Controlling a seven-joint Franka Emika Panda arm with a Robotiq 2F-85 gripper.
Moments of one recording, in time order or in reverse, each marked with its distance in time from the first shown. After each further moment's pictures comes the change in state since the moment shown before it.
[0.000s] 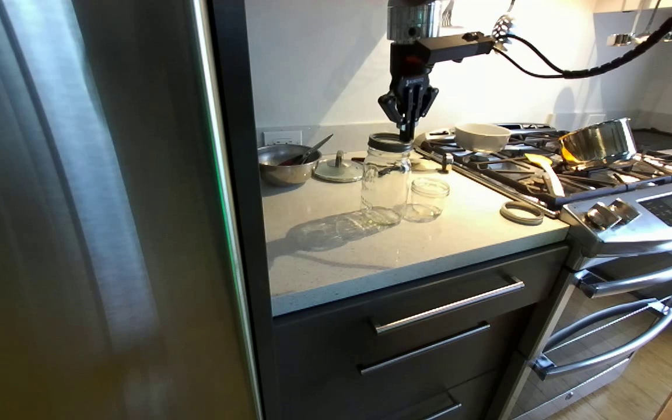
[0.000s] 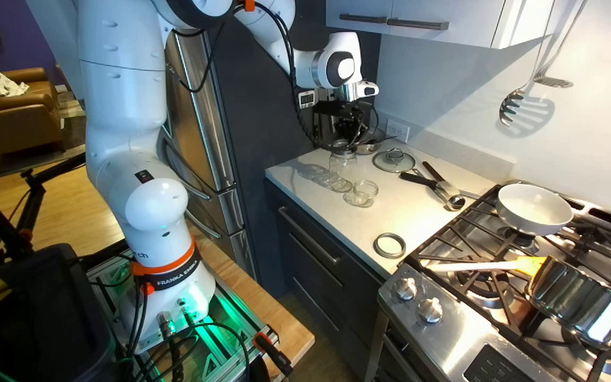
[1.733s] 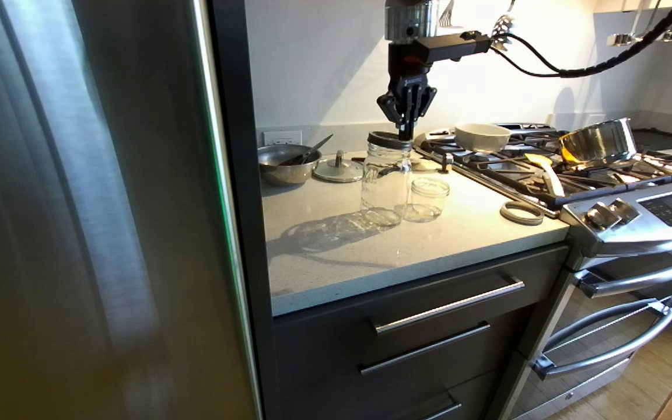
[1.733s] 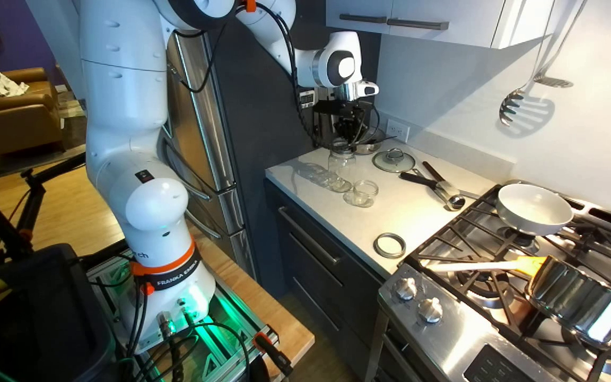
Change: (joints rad) arm 0.004 0.010 0.000 0.019 -0.001 -0.024 -0.012
